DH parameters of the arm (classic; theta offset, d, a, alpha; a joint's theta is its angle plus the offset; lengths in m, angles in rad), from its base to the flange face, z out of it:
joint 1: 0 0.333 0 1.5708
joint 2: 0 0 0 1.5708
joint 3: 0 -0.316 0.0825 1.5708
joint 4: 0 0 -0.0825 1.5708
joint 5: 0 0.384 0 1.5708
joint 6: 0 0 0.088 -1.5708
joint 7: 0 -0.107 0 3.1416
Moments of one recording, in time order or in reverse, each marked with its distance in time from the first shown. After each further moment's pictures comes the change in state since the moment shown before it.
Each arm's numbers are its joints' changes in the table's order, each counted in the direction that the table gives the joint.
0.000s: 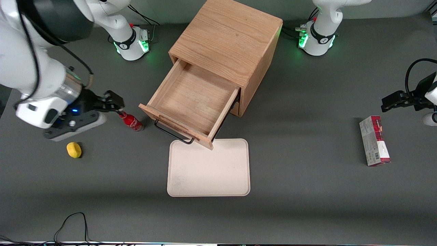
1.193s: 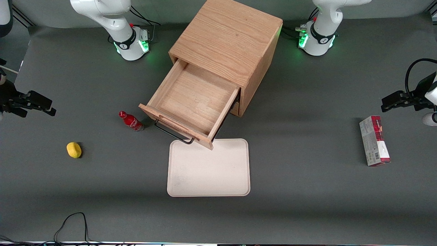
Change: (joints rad) arm -0.395 0.269 -0.126 0.403 -0.035 0.195 -0.038
